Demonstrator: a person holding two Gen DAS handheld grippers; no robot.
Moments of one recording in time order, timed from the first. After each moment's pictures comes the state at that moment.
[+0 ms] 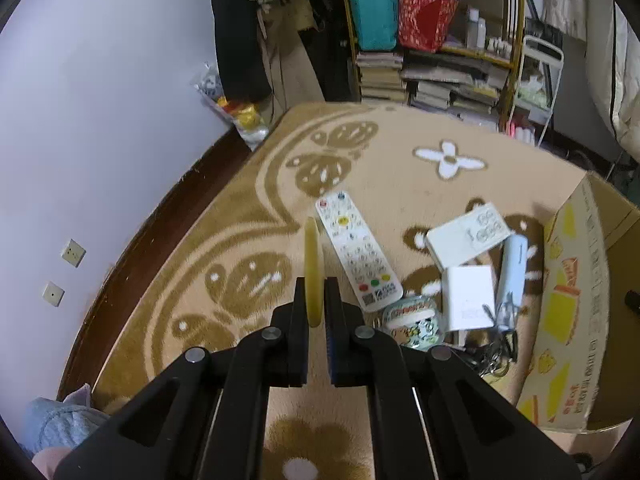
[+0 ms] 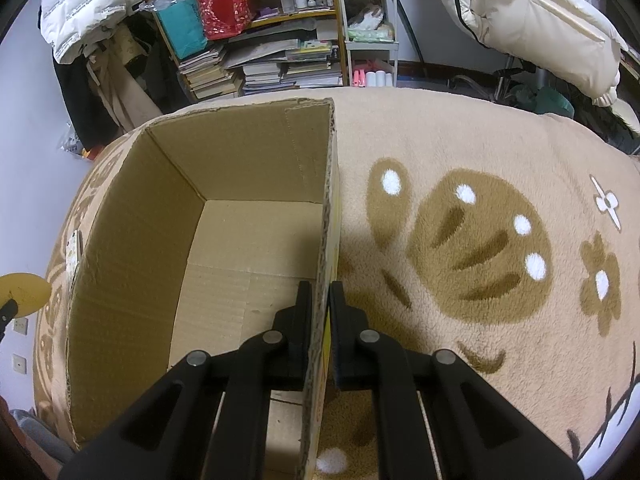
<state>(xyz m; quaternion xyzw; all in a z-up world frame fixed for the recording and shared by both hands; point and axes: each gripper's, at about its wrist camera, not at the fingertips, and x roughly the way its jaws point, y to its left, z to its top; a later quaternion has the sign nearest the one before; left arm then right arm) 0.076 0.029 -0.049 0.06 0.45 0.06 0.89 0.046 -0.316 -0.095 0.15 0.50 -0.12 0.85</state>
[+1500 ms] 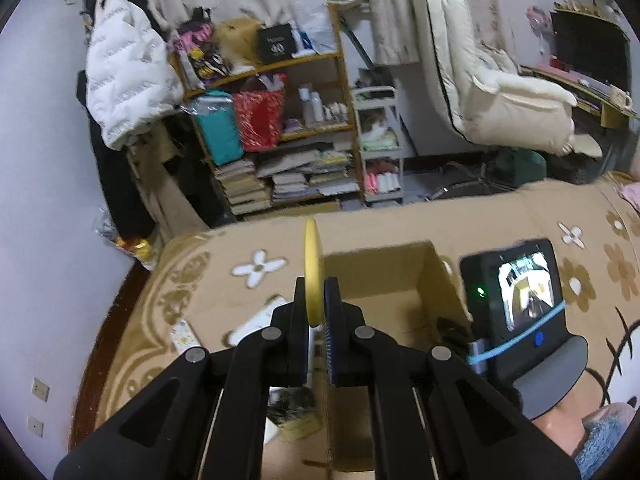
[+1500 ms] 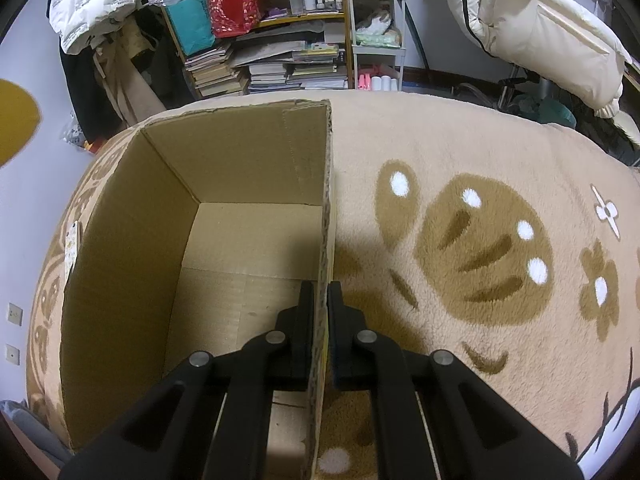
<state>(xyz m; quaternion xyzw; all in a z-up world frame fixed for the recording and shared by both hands) 0.004 -0.173 0.042 0.15 0.32 -0.16 0.92 0.044 -0.307 -0.102 0.13 0.49 -0.11 0.86</state>
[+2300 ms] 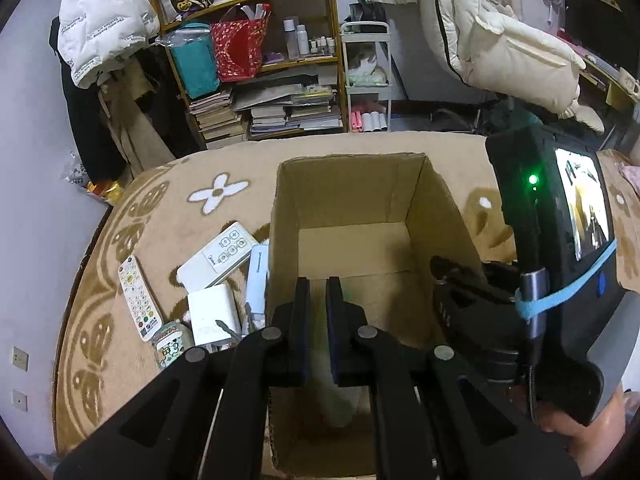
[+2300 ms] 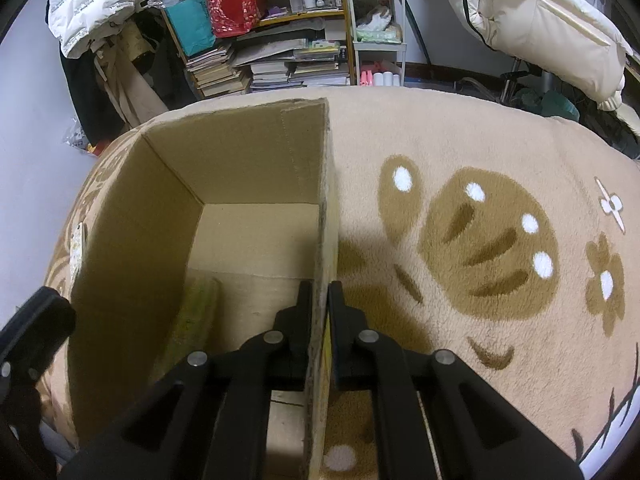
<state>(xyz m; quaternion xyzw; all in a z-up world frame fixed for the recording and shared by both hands) 0.021 -0.184 -0.042 0.14 0.42 -0.16 0.88 0.042 -0.307 -0.105 0.14 0.49 -0.10 0.85</state>
